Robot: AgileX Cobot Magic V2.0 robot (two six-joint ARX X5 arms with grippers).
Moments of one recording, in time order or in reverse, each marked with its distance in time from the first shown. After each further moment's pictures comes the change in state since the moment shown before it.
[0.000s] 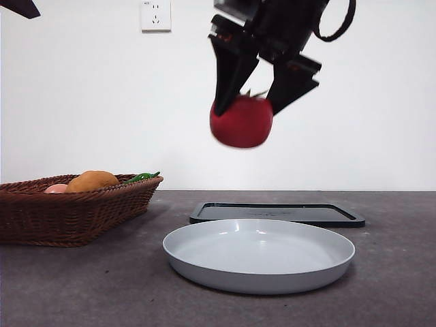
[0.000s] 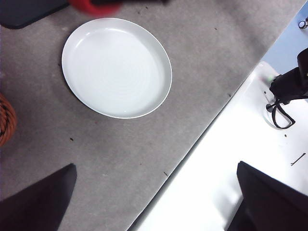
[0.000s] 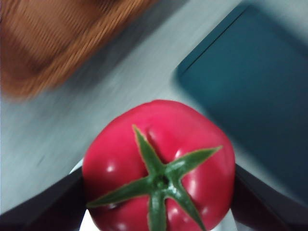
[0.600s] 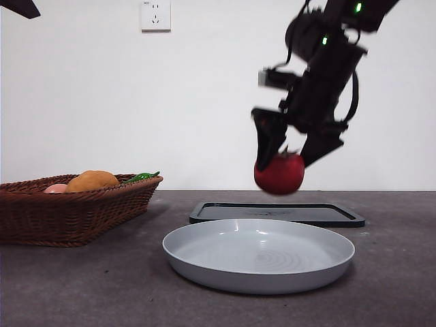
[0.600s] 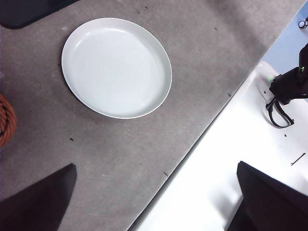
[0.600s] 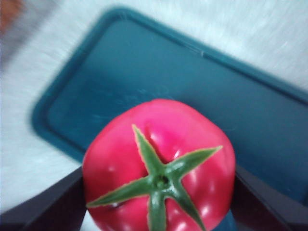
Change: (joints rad) left arm 0.000 0.000 0.000 0.000 0.000 0.000; right arm -0.226 0.266 0.018 0.243 -0.009 -0.006
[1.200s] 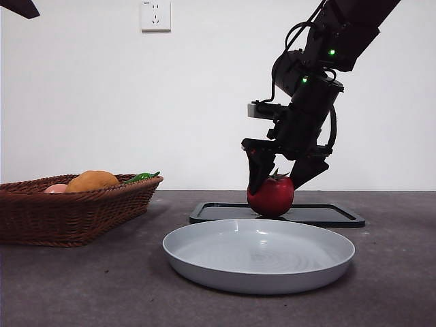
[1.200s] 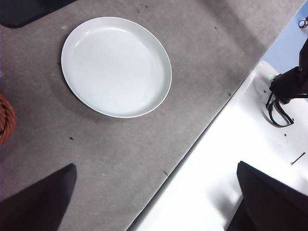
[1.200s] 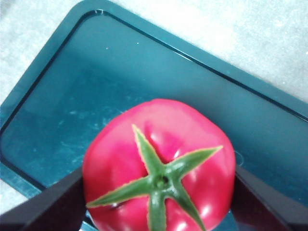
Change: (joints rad) left arm 0.000 0.000 0.000 -0.002 0.000 0.000; right arm -0.009 0.178 0.157 -0.021 0.003 -0.022
